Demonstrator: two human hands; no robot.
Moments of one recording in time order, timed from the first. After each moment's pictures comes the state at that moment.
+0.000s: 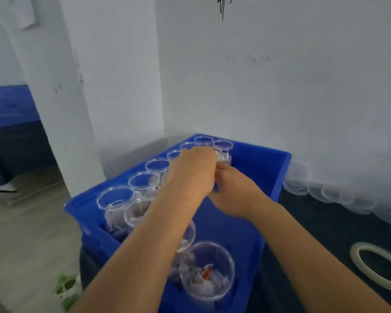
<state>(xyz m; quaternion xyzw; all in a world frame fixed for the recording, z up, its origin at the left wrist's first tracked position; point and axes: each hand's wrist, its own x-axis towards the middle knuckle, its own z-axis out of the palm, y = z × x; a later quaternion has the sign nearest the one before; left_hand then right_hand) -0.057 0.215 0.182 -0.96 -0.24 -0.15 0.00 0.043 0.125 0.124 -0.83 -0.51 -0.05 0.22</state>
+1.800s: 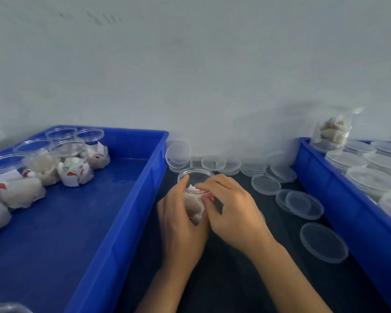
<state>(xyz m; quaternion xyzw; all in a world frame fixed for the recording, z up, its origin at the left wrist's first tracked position) 0.079 0.024 -0.020 -0.82 -0.04 -0.36 -0.45 0.118 -0.105 0.028 -0.84 -0.34 -0.27 0.35</state>
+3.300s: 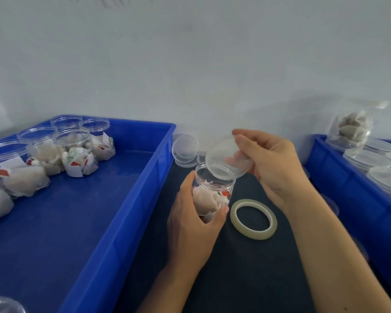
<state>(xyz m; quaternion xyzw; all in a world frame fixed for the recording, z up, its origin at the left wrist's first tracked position) 0.082 0.023 -0.029 -0.81 -0.05 -0.30 -0.49 0.157 -0.121 0.098 -0.68 -0.14 -0.05 0.72</state>
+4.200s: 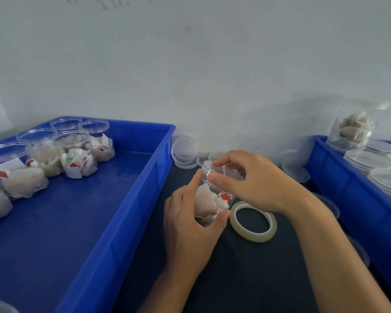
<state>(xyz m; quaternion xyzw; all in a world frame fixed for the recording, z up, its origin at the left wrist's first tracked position) 0.082 0.022 -0.032 -0.82 -0.02 -0.37 -0.42 0.149 -0.131 0.096 -0.90 -0.28 -0.02 0.32</state>
